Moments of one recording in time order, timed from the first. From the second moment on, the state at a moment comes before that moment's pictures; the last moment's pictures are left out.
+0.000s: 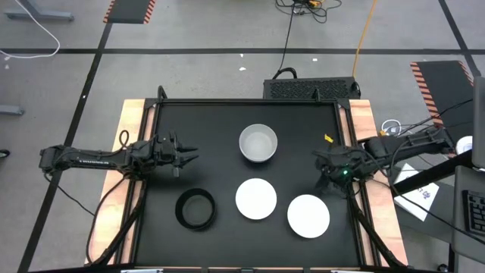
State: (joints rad) left arm 0.07 0.44 0.01 0.39 -0.08 0.03; right arm 0.21 0.72 0.65 -0.74 -0.37 0.73
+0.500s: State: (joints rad) left arm 0.07 0.44 0.01 0.40 -0.08 0.05; right arm 0.45 0.95 0.65 -0.67 -0.29 0.89
